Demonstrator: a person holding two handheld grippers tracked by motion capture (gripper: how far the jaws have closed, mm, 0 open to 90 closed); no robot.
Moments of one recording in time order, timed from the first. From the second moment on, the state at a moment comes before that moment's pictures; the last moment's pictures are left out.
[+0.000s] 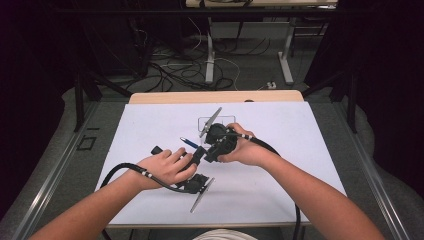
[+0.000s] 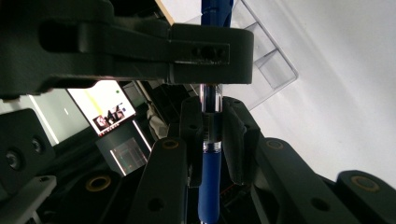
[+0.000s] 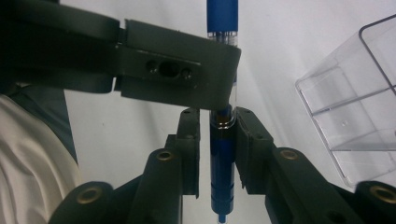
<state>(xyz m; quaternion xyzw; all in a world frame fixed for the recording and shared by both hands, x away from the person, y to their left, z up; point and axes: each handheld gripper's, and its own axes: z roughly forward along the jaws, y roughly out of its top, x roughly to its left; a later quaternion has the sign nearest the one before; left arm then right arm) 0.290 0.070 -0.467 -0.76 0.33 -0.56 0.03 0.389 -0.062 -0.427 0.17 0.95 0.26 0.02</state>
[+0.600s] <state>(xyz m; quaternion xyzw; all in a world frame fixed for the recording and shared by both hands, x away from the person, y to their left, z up) 0.290 0.071 -0.467 -0.76 0.33 -0.56 0.04 0.391 -0.054 -0.431 0.19 0.95 0.25 0.02</state>
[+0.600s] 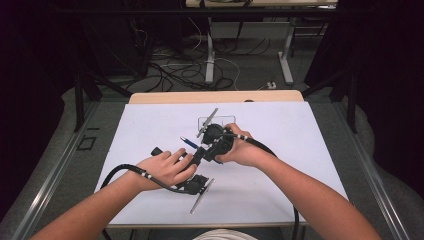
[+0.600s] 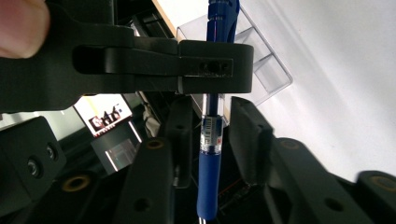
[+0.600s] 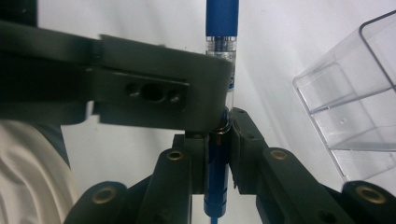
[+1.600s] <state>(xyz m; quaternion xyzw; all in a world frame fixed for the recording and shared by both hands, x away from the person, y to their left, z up) 0.322 0.105 -0.466 -0.84 0.16 -0.52 -0.02 0.438 -0.069 -0.408 0.28 0.87 0.38 0.12</state>
